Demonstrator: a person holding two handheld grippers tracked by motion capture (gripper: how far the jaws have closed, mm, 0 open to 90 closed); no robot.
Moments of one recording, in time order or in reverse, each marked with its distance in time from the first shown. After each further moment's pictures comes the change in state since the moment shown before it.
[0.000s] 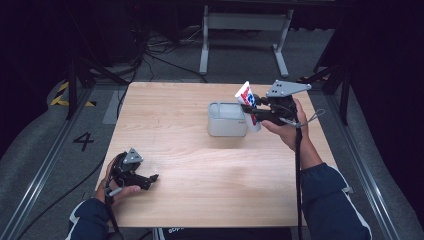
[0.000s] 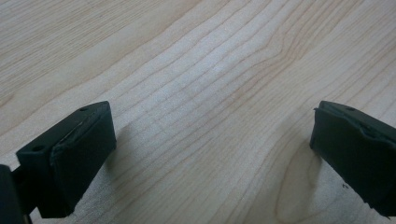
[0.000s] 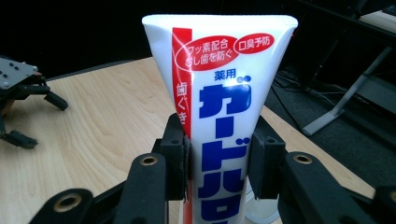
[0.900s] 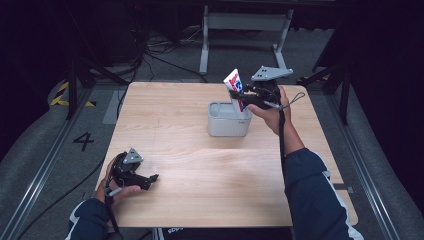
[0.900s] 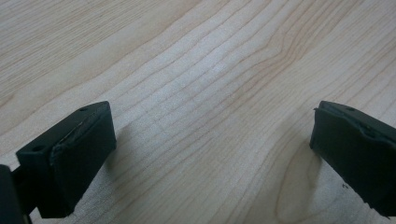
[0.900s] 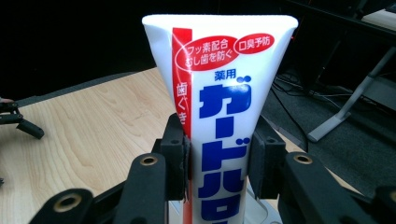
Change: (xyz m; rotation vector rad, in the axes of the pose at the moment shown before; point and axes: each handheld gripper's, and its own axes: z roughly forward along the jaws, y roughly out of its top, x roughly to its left) left arm 0.000 0.000 0.000 0.006 -0.002 0.001; right arm -0.024 0.015 0.052 -0.024 0.007 0.047
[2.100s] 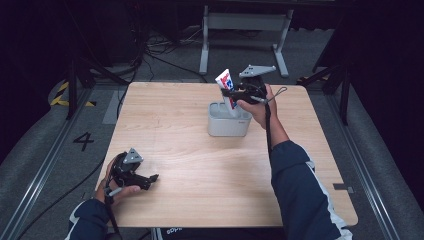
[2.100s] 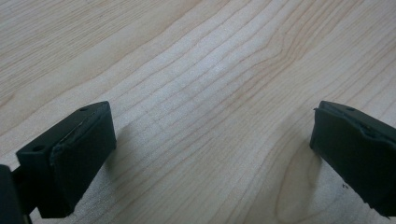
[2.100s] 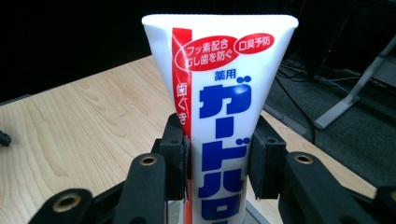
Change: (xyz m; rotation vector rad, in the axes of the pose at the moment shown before) left arm 0.000 0.000 0.001 -0.010 0.003 0.003; right arm -0.018 -0.011 0.052 0.047 0.003 0.046
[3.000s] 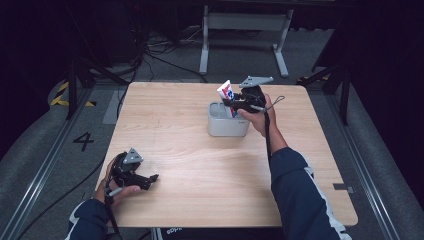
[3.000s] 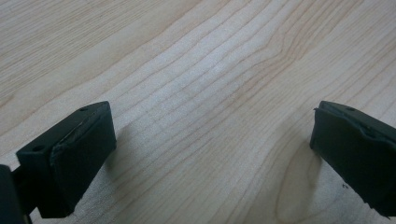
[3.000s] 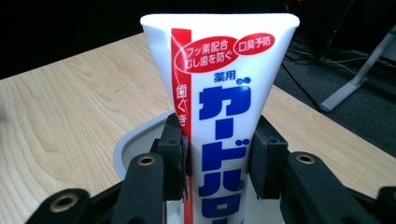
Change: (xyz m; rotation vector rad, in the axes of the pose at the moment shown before) left arm 0.000 0.000 0.000 0.003 0.001 0.001; right arm -0.002 -0.037 0.013 0.048 0.005 0.029
